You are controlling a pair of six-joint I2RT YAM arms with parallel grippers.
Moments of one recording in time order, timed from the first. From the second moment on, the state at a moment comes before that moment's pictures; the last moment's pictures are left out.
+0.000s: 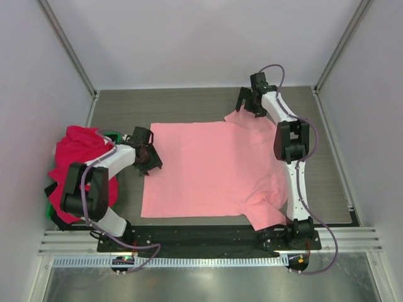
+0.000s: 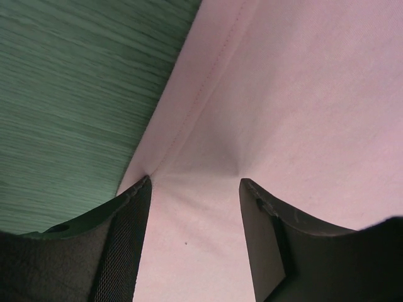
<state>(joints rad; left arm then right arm) -0.23 1.56 0.87 -0.50 -0.06 -0.71 0.16 2.49 2.22 -0.71 0.02 0.39</state>
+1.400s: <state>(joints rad) -0.26 0.90 0.58 -0.81 -0.16 -0.95 0.29 1.07 1.12 -0.59 0.28 0.65</state>
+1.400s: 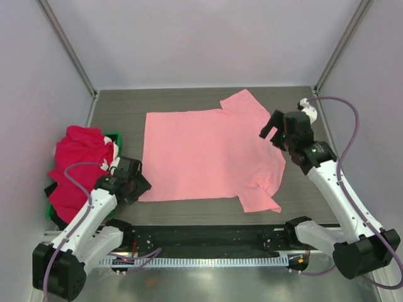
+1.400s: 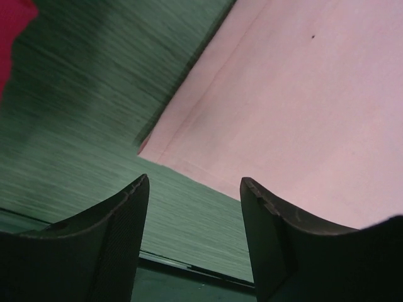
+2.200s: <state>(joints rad) -0.33 1.01 0.45 -0.66 -0.34 -1.10 0.29 0.90 0.79 -0.86 0.25 0.76</state>
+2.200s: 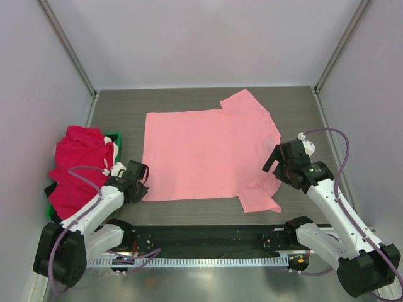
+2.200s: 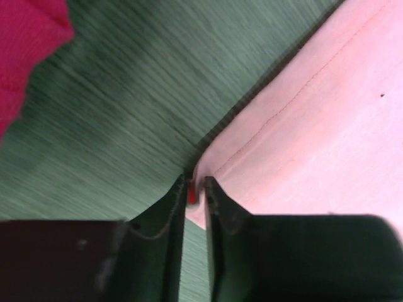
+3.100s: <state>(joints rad) -0.32 0.85 0.44 -0.66 -0.32 -1.02 0.60 1.00 0.48 -0.80 0.22 1.17</state>
